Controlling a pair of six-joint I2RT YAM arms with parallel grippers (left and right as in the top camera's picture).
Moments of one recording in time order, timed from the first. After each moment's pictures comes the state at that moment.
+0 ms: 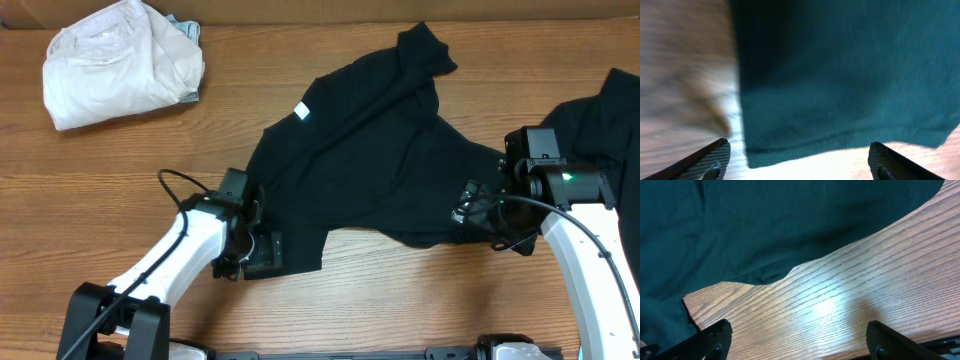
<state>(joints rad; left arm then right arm) -0.28 1.51 0.75 -0.84 0.20 -0.43 0.01 1.30 1.12 -1.29 -0.10 0.48</state>
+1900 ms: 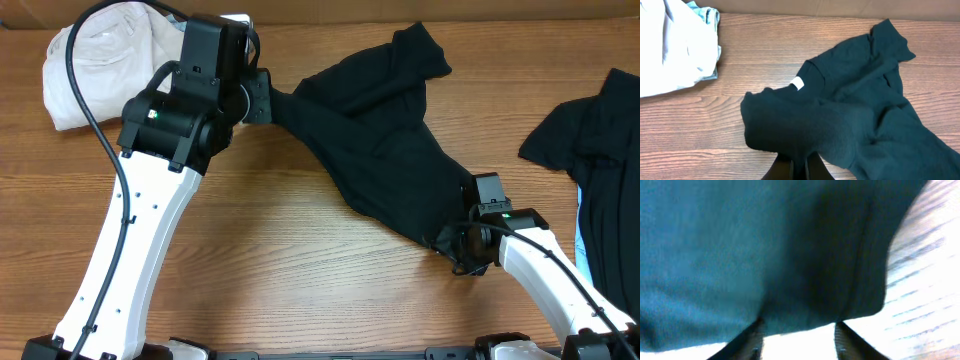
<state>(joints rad) -0.33 1.56 1.77 -1.02 -0.10 -0.31 0.12 1.34 0.64 -0.75 -0.13 0.71</state>
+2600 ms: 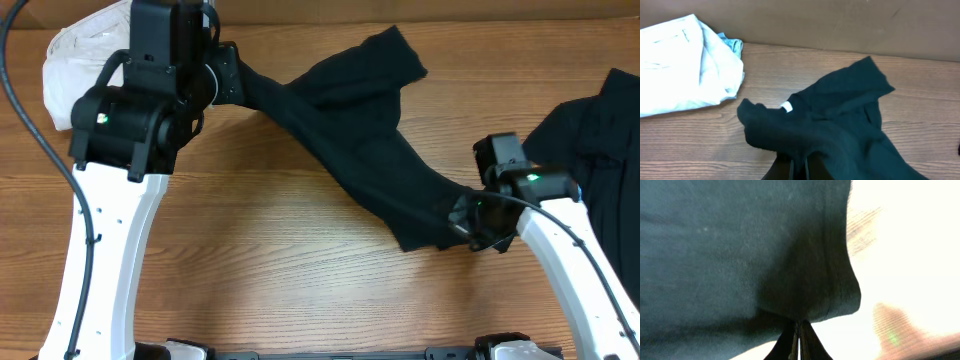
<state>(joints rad) -0.25 1.55 1.95 -1.09 -0.09 -0.30 0.12 1.34 1.05 -1.21 -0.06 0.70</state>
